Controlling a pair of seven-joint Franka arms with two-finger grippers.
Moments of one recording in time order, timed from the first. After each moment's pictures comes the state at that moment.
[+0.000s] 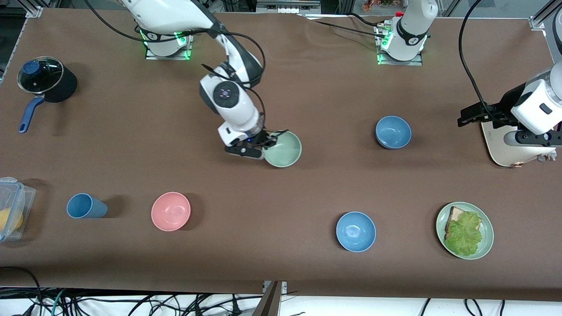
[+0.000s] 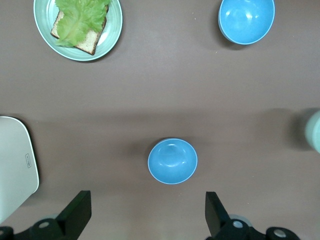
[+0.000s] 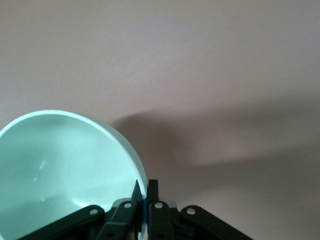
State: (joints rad) left arm -0.05 0.13 0.04 -1.53 -0.09 1.52 -0.02; right arm 0.52 0.63 0.23 -1.71 0.00 2.48 0.96
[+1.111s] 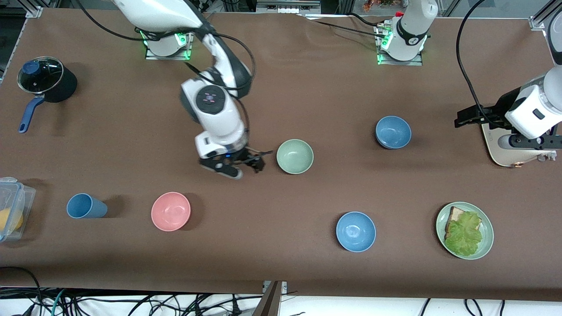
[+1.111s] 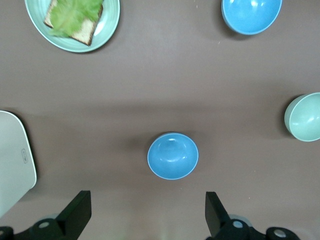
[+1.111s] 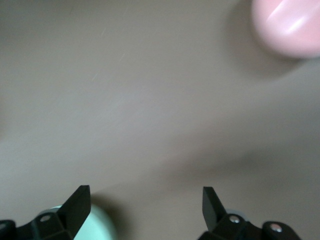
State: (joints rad) left arm -0.05 0.16 0.04 -1.55 -0.09 1.51 -0.02; right arm 0.54 0.49 -0.02 -1.58 -0.06 2.22 0.89
